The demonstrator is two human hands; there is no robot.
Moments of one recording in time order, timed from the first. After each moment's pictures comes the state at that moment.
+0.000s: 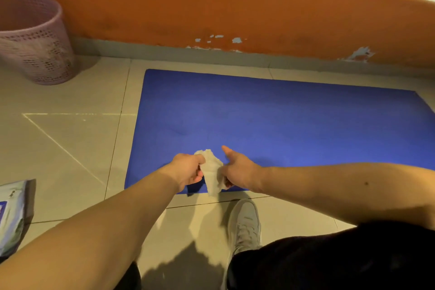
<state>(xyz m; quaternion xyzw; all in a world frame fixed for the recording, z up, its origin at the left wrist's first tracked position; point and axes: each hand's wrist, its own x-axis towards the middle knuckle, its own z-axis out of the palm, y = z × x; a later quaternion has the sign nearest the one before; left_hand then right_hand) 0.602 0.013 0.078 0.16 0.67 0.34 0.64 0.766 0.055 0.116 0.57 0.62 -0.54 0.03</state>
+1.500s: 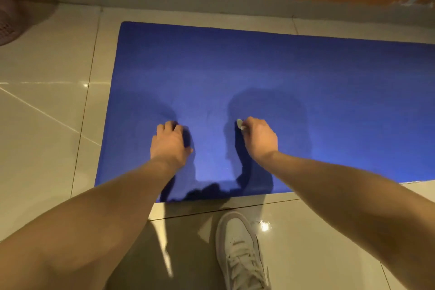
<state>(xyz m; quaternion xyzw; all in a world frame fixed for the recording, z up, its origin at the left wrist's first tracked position) 0.568 0.118 -0.068 0.55 0.80 0.01 0.25 0.800 0.214 -0.066 0.59 0.78 -0.19 -0.04</state>
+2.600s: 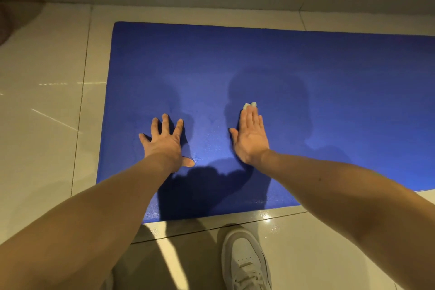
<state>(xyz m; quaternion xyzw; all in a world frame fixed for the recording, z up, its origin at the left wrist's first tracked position) 0.544 0.160 -0.066 0.54 0.77 -0.20 0.28 0.771 0.252 -0.120 0.55 0.82 -0.17 0.07</state>
